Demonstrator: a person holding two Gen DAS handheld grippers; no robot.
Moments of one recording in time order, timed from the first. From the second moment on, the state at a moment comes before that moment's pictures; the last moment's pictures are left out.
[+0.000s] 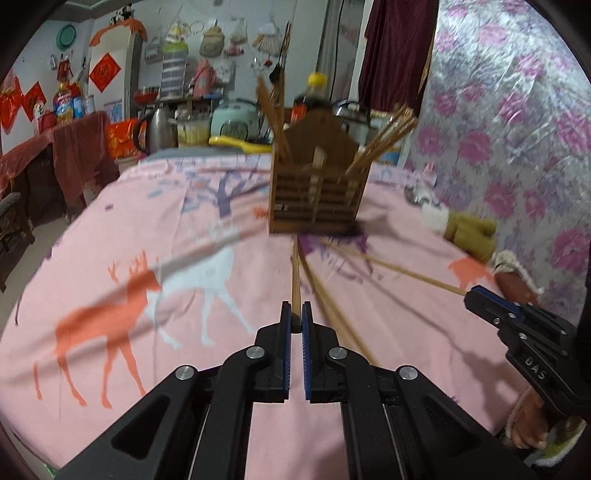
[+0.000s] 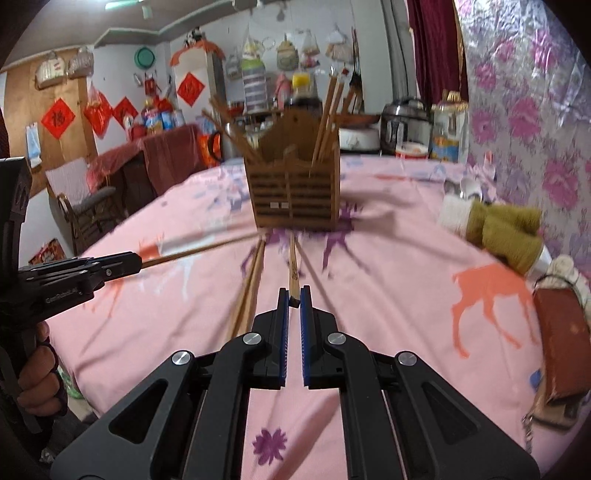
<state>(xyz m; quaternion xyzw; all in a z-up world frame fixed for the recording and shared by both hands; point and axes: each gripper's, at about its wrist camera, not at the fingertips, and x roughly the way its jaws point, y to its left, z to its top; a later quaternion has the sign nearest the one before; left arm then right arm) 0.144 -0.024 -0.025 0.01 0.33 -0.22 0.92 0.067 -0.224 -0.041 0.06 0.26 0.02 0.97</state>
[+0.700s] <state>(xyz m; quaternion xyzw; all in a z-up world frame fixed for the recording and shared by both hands) 0.166 -0.040 0.032 0.00 0.30 -0.26 0.92 0.071 -0.218 -0.091 0.06 0.37 0.08 0.92</state>
